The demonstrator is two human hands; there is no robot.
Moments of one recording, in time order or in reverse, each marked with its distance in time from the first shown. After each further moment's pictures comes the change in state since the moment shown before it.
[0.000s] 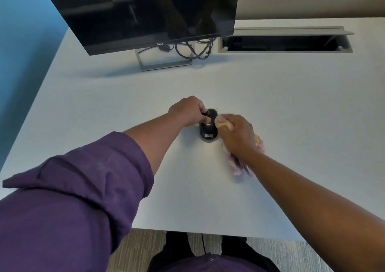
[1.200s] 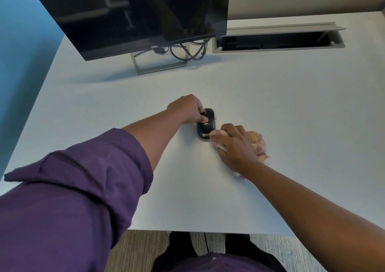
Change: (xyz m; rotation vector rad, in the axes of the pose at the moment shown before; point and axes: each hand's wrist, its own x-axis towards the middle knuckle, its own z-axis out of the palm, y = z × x) left_hand 0.001 0.008 -0.006 0.119 -0.031 0.028; right_hand -0.029 0.036 0.006 -0.391 -0.038 -0.454
